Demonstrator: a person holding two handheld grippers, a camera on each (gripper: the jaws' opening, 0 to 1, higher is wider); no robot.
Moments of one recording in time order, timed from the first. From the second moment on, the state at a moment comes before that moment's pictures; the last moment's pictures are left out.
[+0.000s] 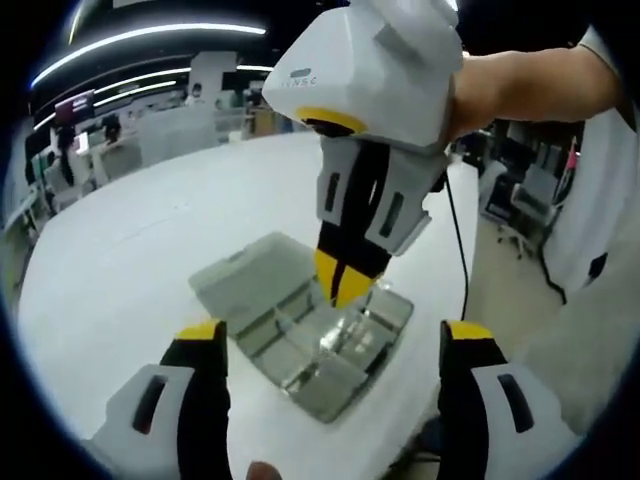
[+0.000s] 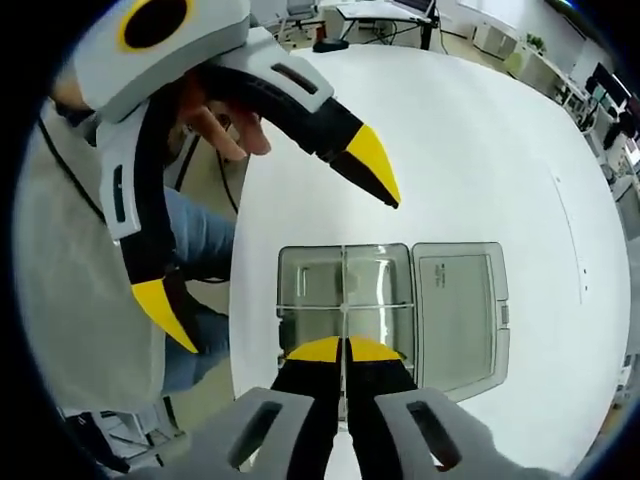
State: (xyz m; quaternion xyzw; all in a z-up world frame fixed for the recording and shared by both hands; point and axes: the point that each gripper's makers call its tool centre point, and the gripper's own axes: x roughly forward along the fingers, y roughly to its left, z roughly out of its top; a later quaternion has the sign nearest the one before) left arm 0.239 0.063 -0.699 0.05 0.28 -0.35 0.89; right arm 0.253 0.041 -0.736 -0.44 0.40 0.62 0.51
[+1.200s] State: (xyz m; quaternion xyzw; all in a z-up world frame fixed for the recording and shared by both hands) left arm 0.235 0.065 -0.701 0.05 0.28 -0.35 0.89; right arm 0.250 0.040 -0.754 -0.44 0.40 0.62 0.51
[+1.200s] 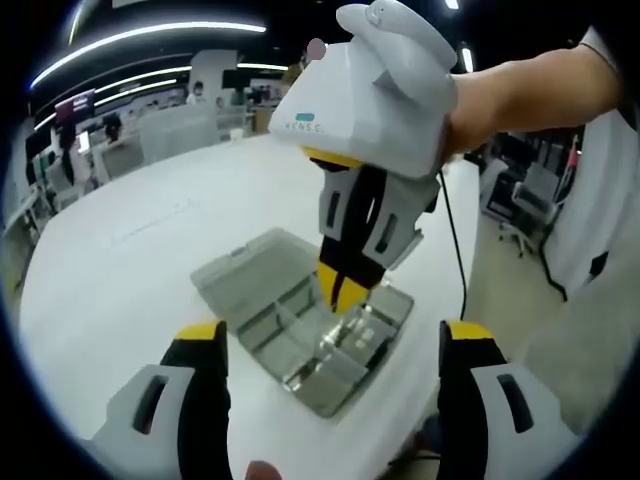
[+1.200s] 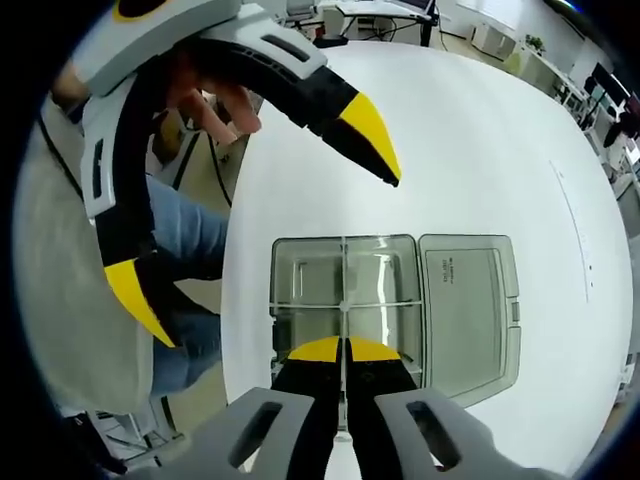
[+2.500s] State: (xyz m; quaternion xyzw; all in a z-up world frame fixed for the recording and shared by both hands) left arm 0.237 0.067 -0.710 0.05 0.30 -0.34 0.89; right arm 0.251 0.039 -0.778 -0.46 0.39 0.63 0.50
